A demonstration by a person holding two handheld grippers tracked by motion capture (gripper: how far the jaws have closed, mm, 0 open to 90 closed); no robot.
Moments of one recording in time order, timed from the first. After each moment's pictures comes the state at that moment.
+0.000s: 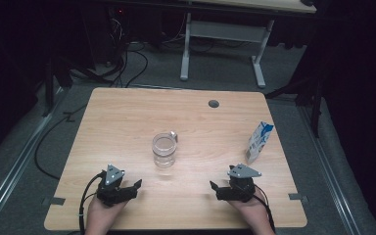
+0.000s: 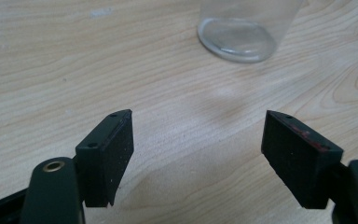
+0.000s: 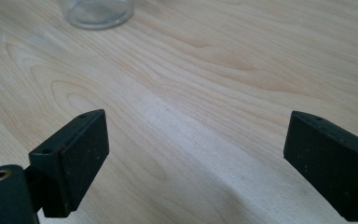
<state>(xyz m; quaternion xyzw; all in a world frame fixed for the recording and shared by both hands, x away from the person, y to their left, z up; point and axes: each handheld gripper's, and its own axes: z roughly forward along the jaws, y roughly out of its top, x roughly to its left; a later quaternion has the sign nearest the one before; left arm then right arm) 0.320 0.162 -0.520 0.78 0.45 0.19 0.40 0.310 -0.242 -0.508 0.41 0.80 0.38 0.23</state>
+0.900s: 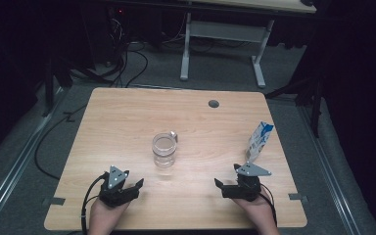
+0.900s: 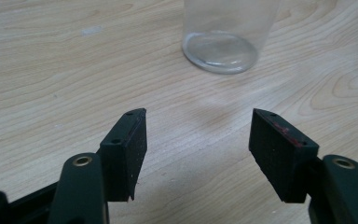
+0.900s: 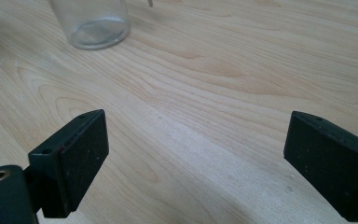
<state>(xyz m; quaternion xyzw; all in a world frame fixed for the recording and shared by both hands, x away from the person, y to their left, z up) 0.311 0.152 -0.513 0.77 0.44 0.20 0.41 0.311 -0.258 -0.505 0.43 0.78 0.41 0.21</state>
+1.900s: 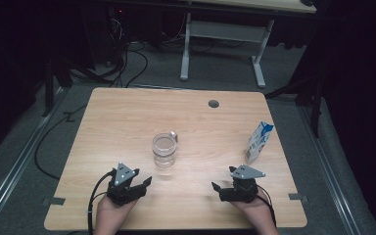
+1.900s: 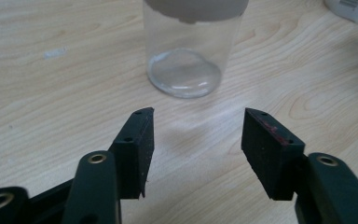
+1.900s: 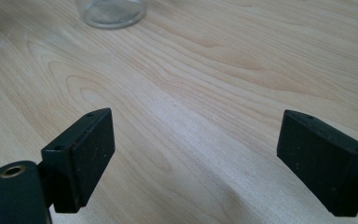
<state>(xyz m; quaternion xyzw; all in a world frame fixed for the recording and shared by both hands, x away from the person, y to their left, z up) 0.313 0.130 -0.498 0.78 0.42 0.18 0.43 0.308 -0.250 -0.508 0.40 0.80 0.39 0.21</state>
